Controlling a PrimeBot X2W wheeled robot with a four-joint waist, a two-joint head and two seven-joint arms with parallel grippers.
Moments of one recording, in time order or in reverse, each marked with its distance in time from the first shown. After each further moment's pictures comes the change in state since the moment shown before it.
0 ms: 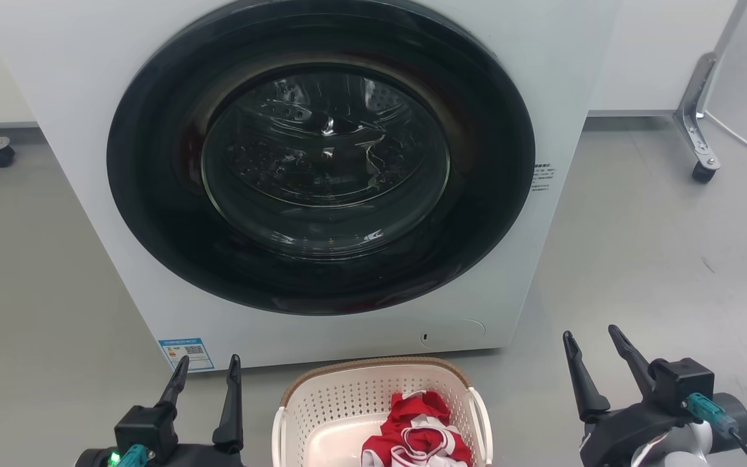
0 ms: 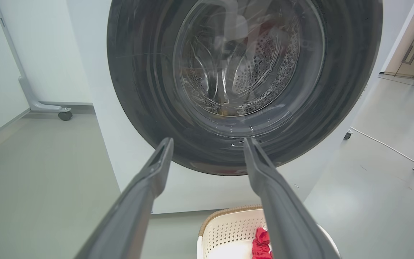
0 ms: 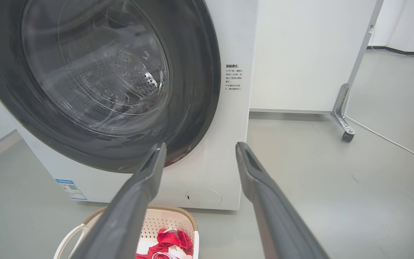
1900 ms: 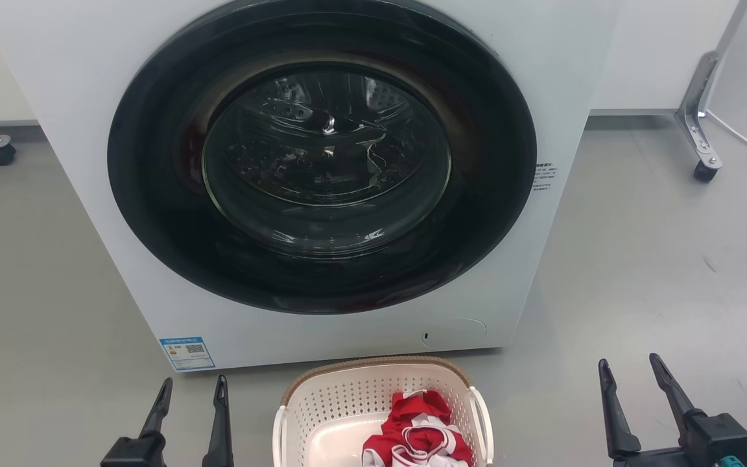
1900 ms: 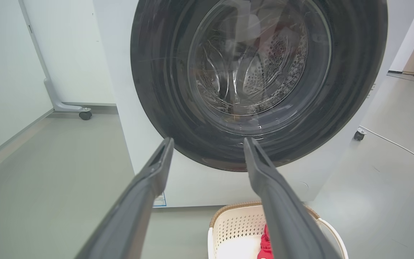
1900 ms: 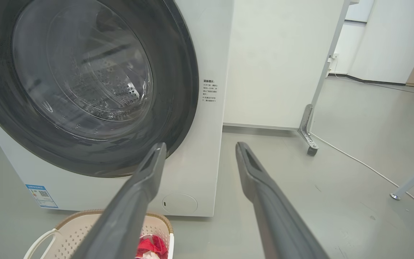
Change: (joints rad) left arm 0.179 -0.048 0.131 -0.238 0.146 0.014 0.090; right arm 0.264 0.069 -0.256 -0.255 -0.268 -0.018 0.000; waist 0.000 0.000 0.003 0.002
